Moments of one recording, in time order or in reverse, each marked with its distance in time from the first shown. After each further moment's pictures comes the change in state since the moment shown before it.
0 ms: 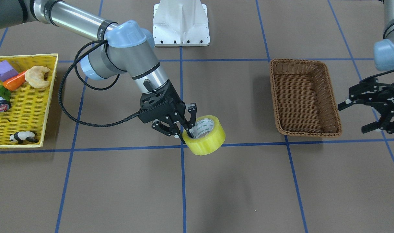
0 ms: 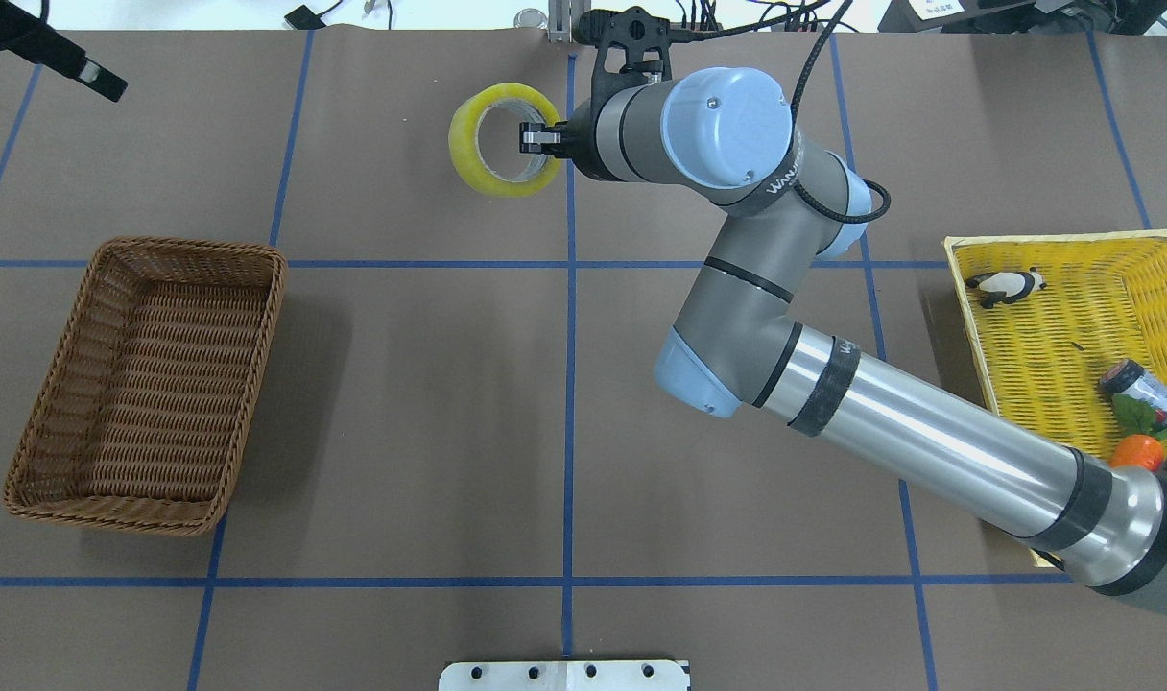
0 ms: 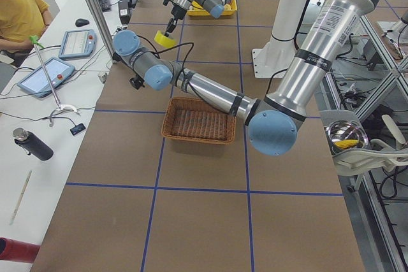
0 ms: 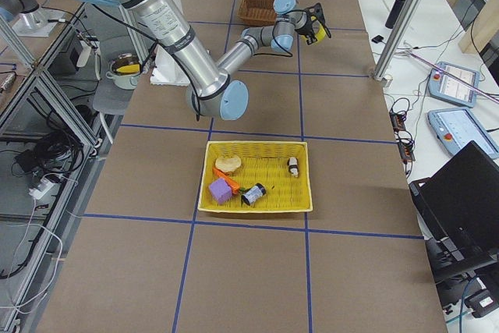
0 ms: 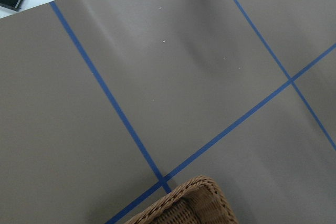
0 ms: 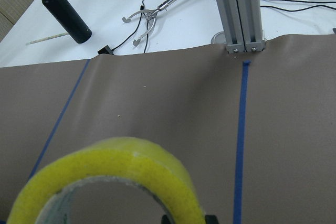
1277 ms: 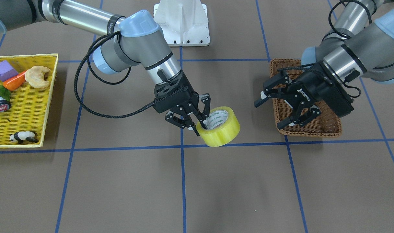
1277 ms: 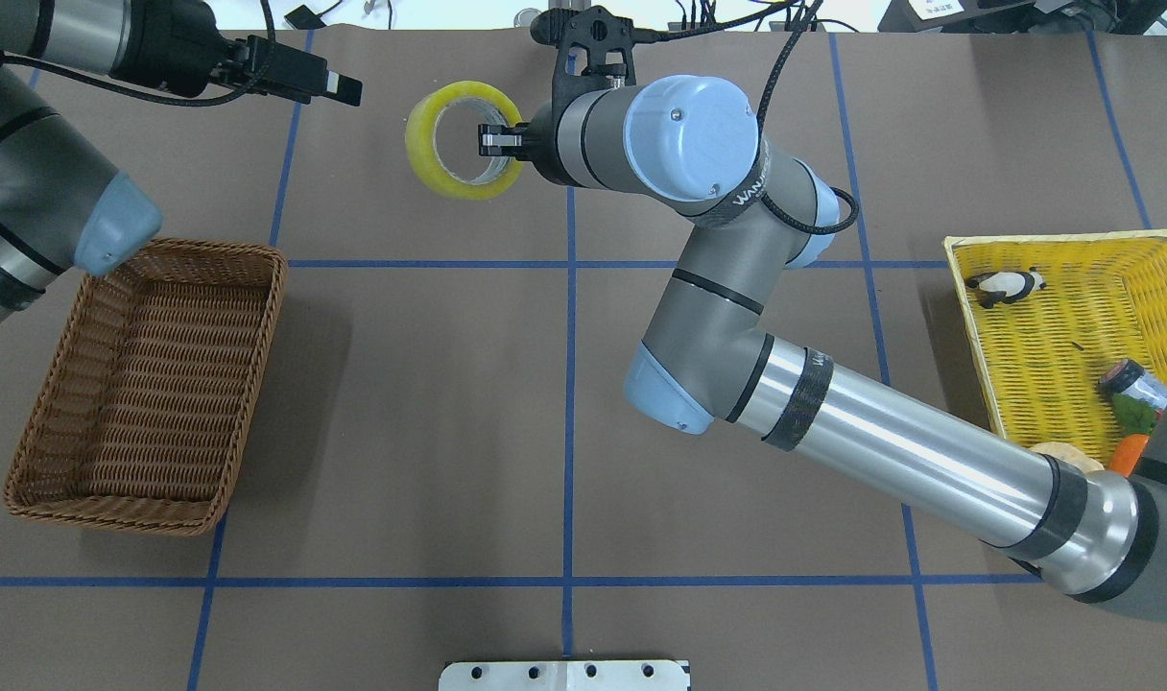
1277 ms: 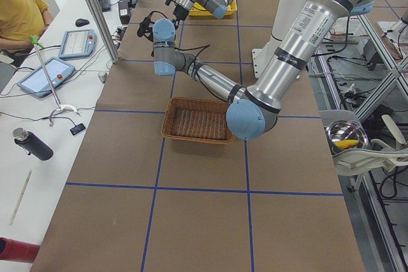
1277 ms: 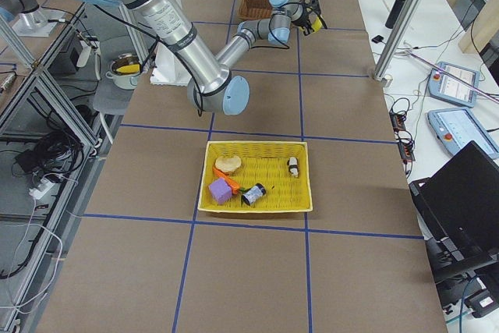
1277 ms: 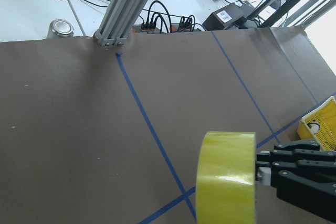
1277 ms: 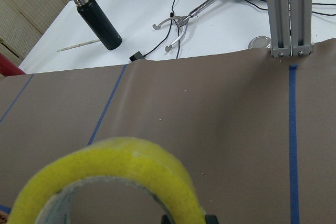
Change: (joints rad) left arm 0.256 -0.070 0.001 -0.722 0.366 -0.858; right arm -0.025 0.028 0.010 0.005 -0.022 0.003
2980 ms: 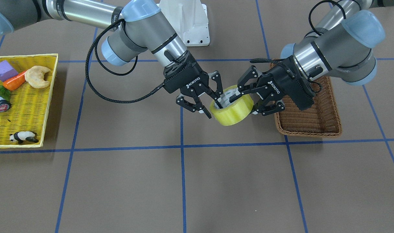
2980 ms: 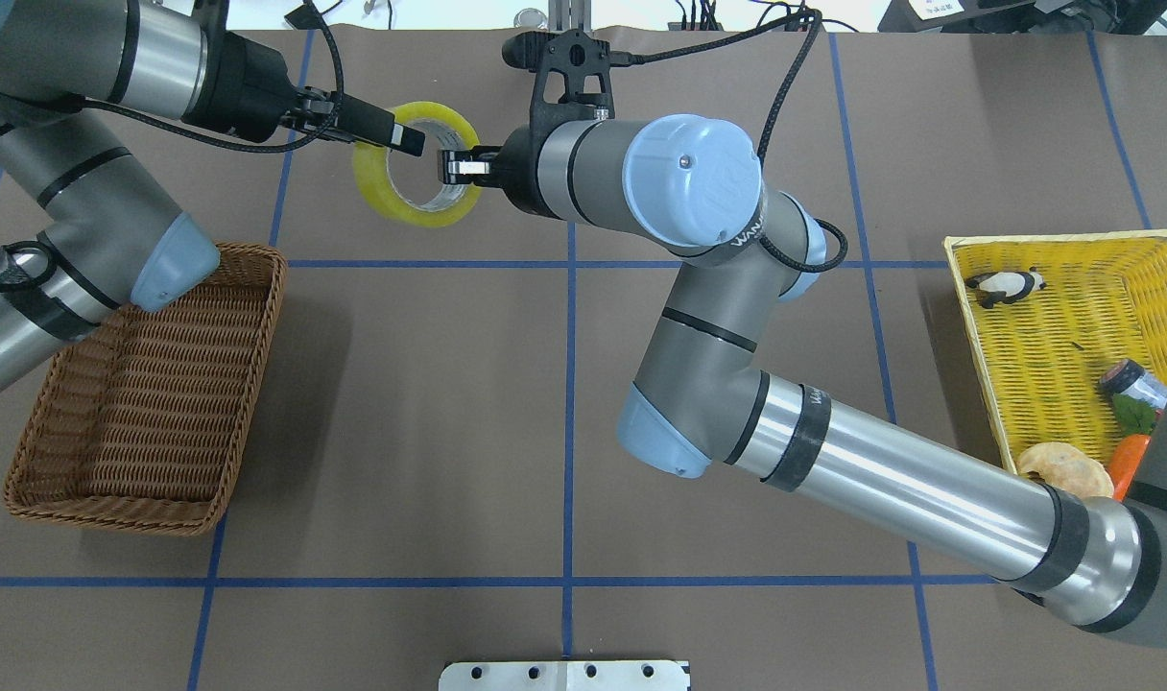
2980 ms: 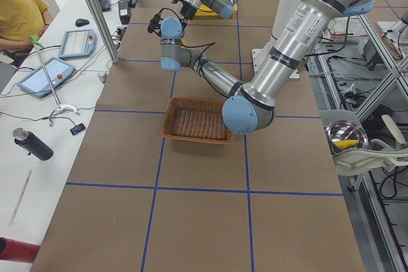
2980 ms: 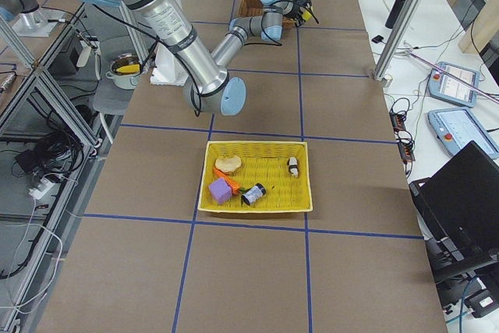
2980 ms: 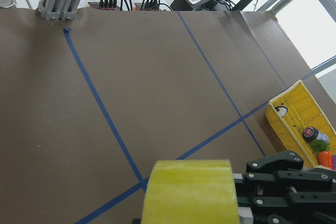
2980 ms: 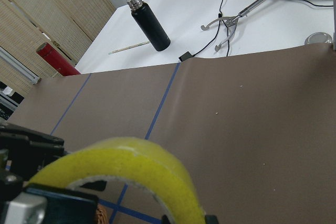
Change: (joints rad) left arm 0.082 -0.028 0.002 -0.016 0.006 -0.014; right arm -0.048 -0.028 0.077 0.078 -0.010 0.001
